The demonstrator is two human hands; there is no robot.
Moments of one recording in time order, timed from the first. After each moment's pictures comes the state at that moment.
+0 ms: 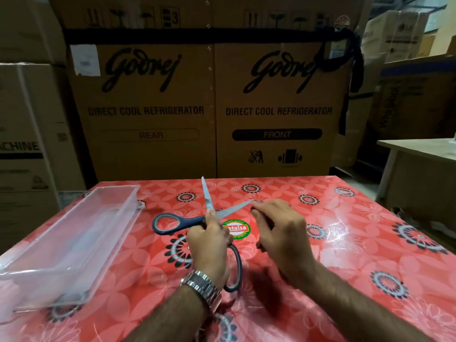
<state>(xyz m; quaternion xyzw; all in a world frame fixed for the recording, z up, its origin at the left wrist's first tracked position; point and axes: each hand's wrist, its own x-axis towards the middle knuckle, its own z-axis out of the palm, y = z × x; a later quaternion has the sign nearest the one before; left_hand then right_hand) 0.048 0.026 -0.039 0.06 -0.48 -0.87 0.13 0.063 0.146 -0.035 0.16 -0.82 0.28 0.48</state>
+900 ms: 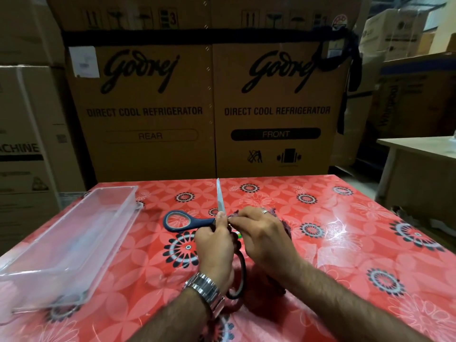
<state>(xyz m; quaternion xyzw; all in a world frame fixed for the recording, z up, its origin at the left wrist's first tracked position) 0.058 0.035 -0.043 0.06 -0.55 -0.83 0.10 0.065 0.133 -0.038 0.26 -0.86 0.21 0.39</state>
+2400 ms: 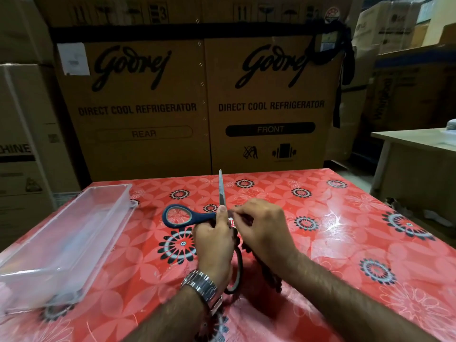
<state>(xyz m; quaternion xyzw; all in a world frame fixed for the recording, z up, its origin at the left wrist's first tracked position) 0.063 0.040 -0.043 0.03 -0.58 -0.80 0.14 0.065 0.137 -0.034 0.15 -0.85 0.29 0.41</state>
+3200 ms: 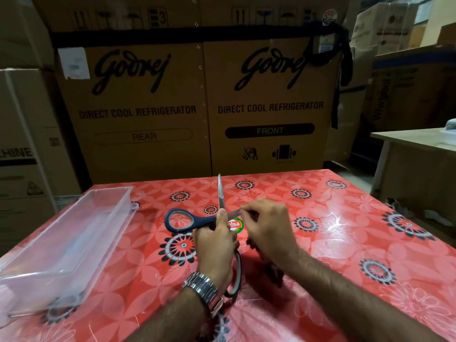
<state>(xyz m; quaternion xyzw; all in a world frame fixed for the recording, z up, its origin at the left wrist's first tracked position) 0.065 0.041 -0.042 0.03 -0.59 -0.80 0.12 0.055 0.145 -0.036 0.11 -0.84 0.31 0.43</state>
